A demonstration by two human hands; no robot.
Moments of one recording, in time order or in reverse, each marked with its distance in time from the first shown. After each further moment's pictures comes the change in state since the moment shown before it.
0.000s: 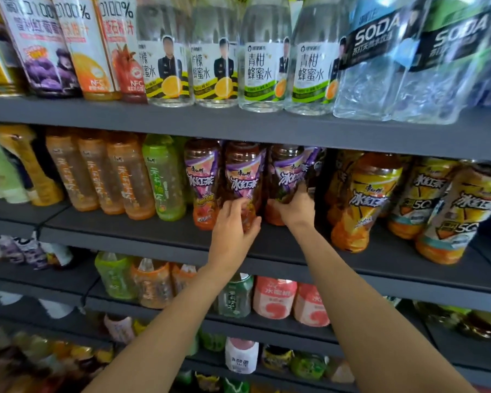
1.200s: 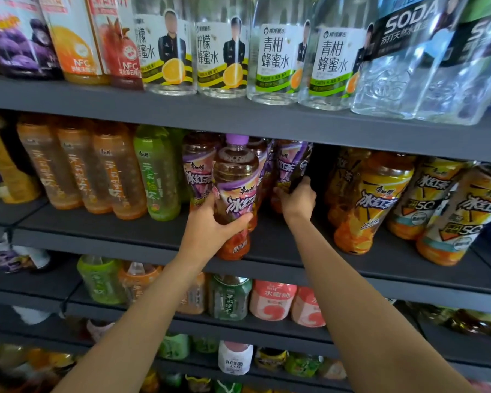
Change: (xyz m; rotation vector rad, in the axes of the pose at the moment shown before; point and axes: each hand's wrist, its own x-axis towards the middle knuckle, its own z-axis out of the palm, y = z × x) left_hand 0.017 -0.021 -0.042 -0.271 -0.127 -0.183; right_hand 0.027 -0.005 0.019 0.058 0.169 0.106
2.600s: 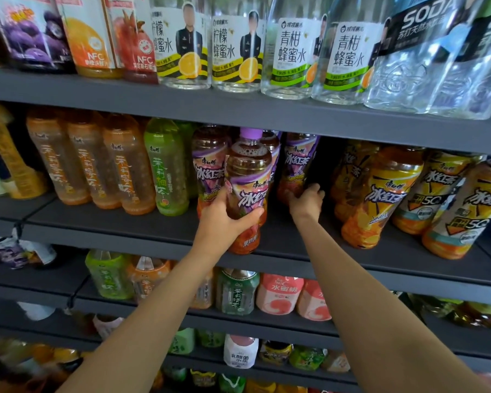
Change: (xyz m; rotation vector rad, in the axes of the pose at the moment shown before) left_hand 0.000 -0.003 0.000 -0.070 -0.028 -0.021; right_hand 0.003 0.019 0.017 -0.072 -0.042 0.118
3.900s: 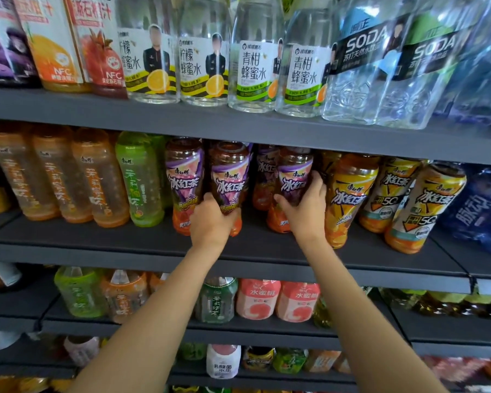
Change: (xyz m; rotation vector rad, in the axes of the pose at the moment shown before) left_hand 0.022 0.014 0.035 0.422 0.115 -0.168; right_hand -0.055 -0.003 -0.078 0.101 0.172 -0.395
